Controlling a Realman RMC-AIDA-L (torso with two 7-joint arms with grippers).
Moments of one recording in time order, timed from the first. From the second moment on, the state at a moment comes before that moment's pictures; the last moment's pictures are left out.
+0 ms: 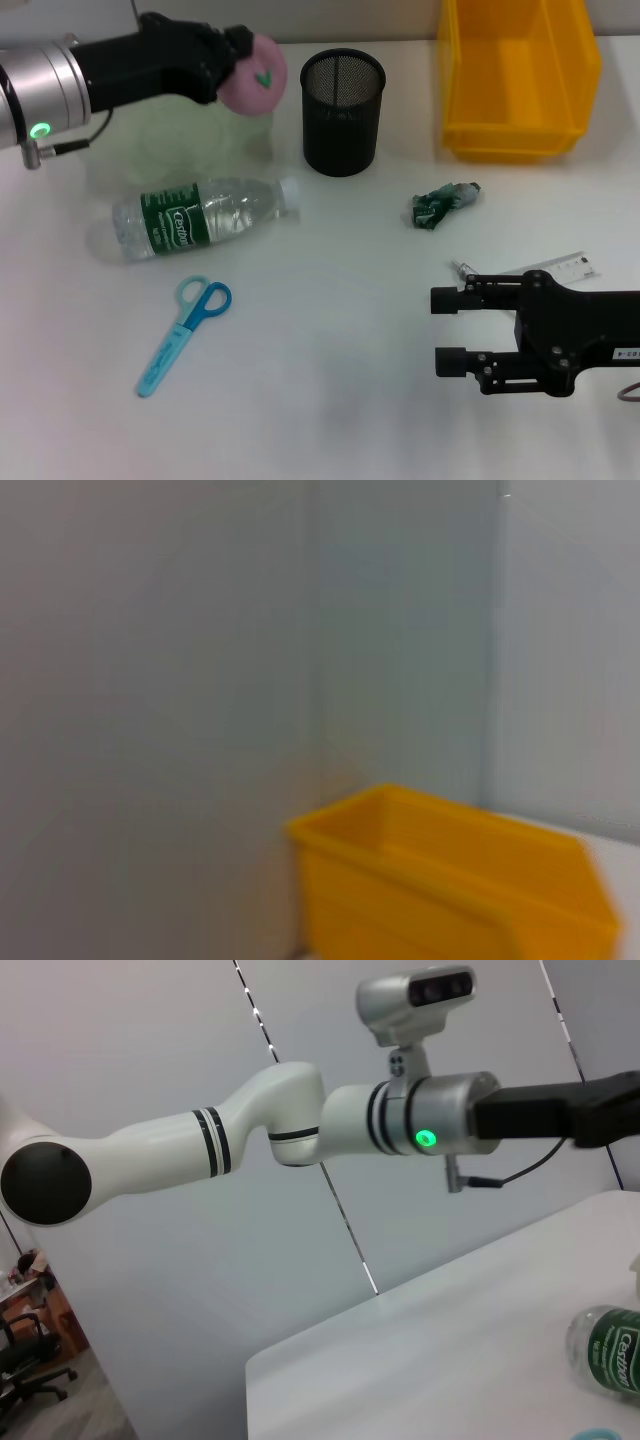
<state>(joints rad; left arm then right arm) -0.49 -2.07 1.10 0.95 1.65 1.11 -1.53 0.38 2.08 -0.83 -0.66 -1.88 -1.88 1.35</state>
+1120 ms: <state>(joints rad) -0.49 -2.07 1.16 0.80 1.66 0.71 -1.48 0.40 2.08 -0.82 -0.62 -1.85 -1.88 1.32</state>
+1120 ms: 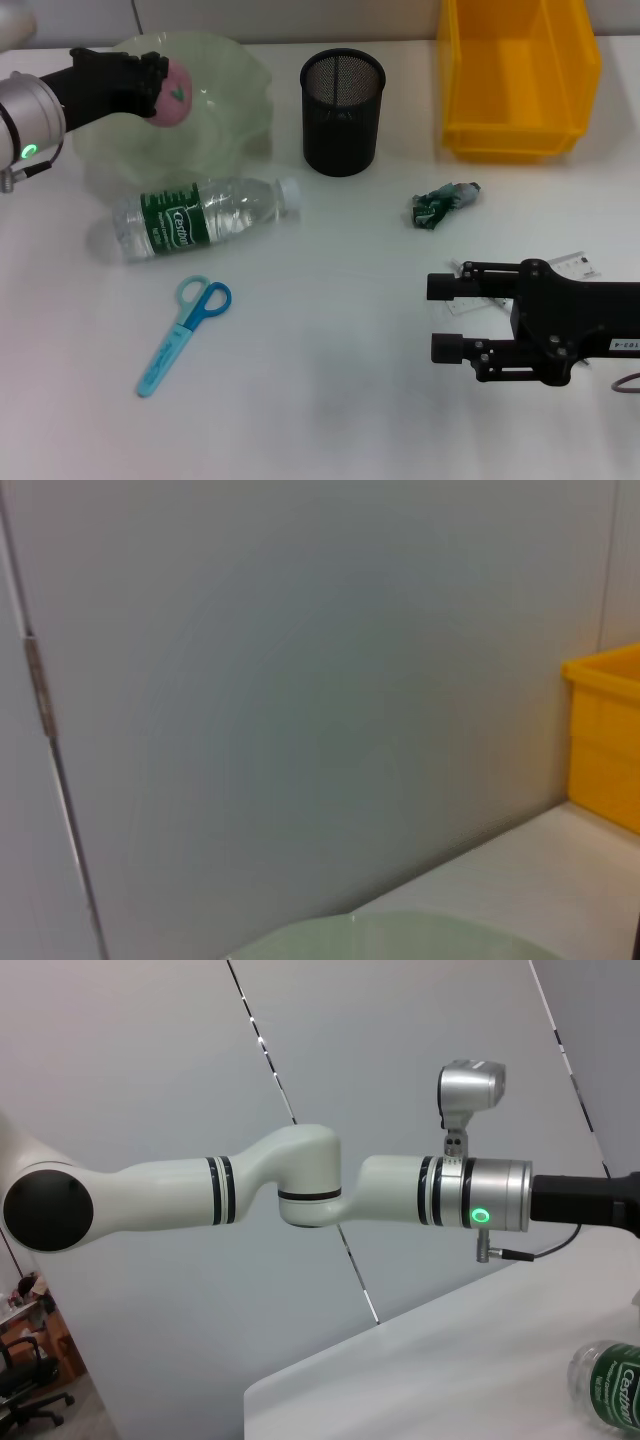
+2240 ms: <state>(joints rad) -0.47 -2.06 0.95 0.84 1.52 1.29 -1.52 0.38 2.08 -0.82 -0.62 -1.85 -1.89 1.32</state>
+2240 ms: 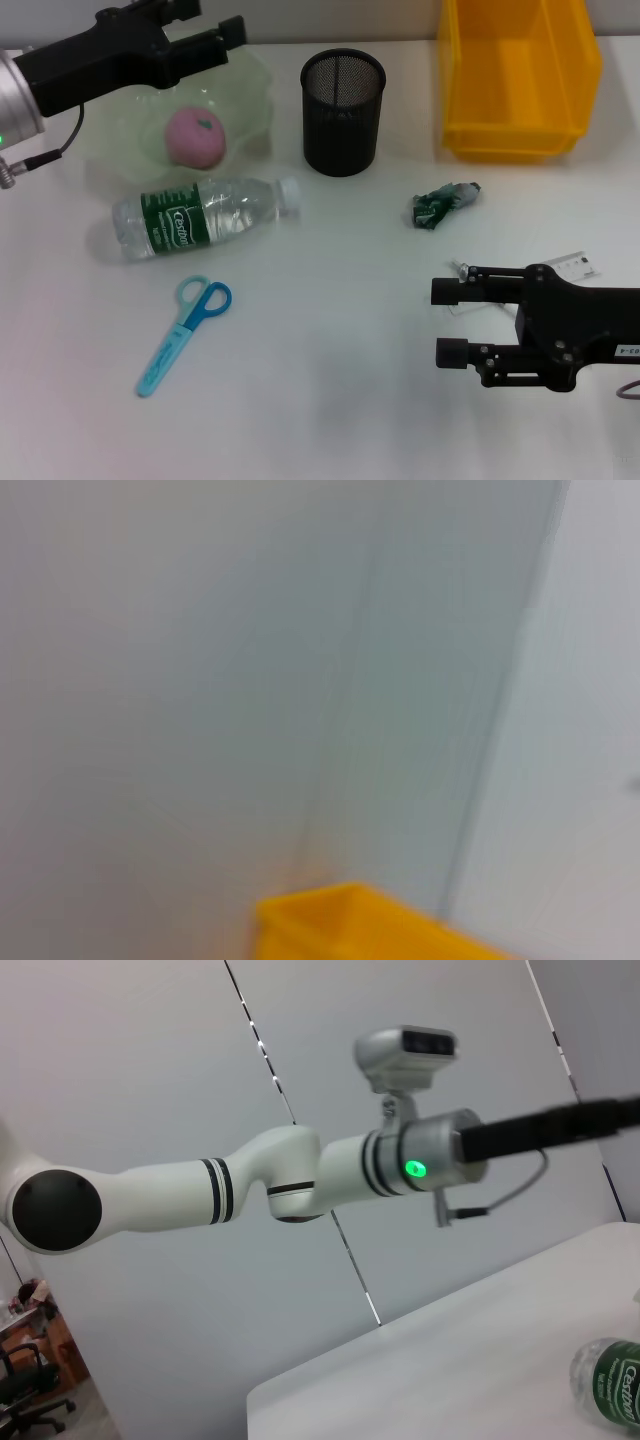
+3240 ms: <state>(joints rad) -0.42 -2.06 0.91 0.88 1.89 1.88 -1.39 0.36 2.07 -0.77 -0.84 -1.86 -1.89 1.52</state>
